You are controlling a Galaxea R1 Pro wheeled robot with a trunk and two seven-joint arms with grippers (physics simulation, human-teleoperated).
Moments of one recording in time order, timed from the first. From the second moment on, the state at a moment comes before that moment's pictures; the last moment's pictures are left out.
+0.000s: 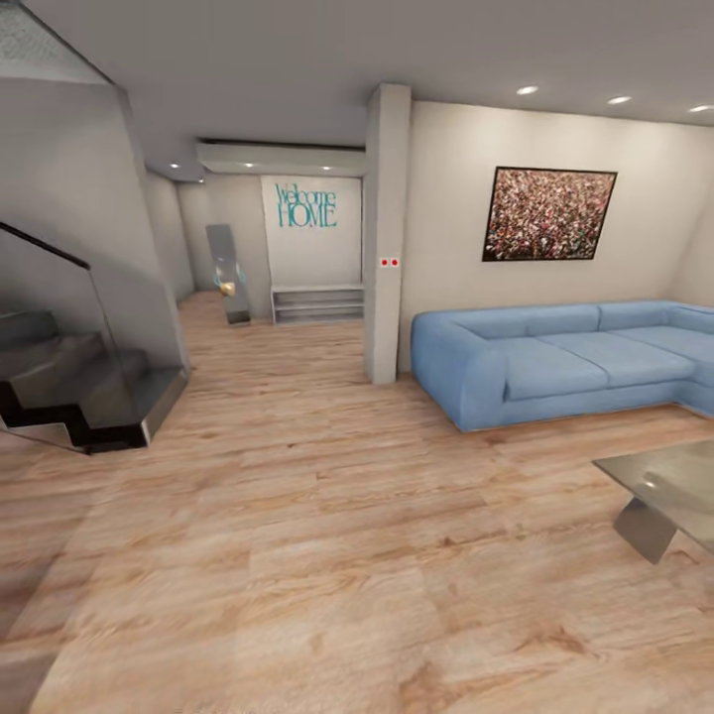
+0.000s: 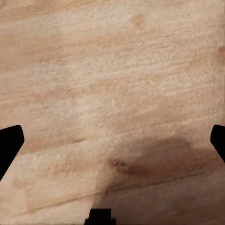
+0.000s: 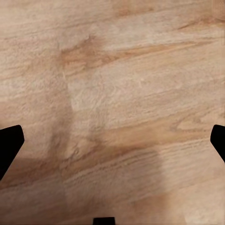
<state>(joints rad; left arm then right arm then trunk) 0.00 0.00 0.00 -0.57 0.00 -0.10 0.00 -0.12 -0.04 -0.01 -0.37 -0.01 -0.17 -0.01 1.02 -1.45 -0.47</state>
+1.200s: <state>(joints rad) 0.00 0.00 0.00 -0.57 0.00 -0.10 0.00 -0.12 -0.04 -0.01 -0.37 0.00 -0.17 -0.01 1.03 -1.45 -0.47</state>
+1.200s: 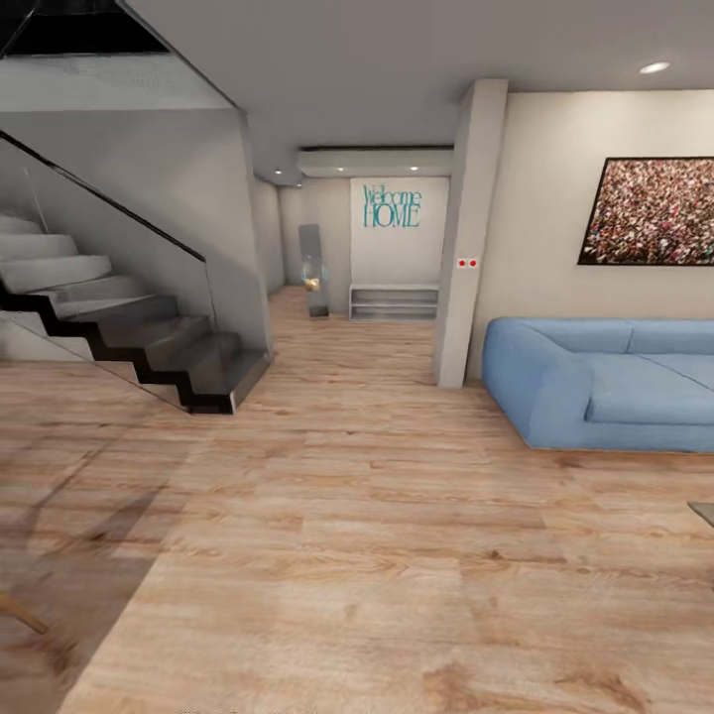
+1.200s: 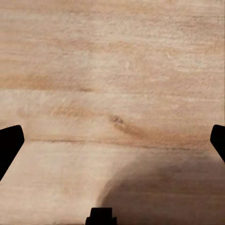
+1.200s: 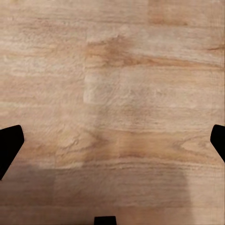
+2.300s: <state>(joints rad) 0.00 0.00 0.00 -0.53 0.00 -0.11 0.00 -0.12 -0.04 -0.01 -0.33 0.00 -0.17 -0.01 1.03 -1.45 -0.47</state>
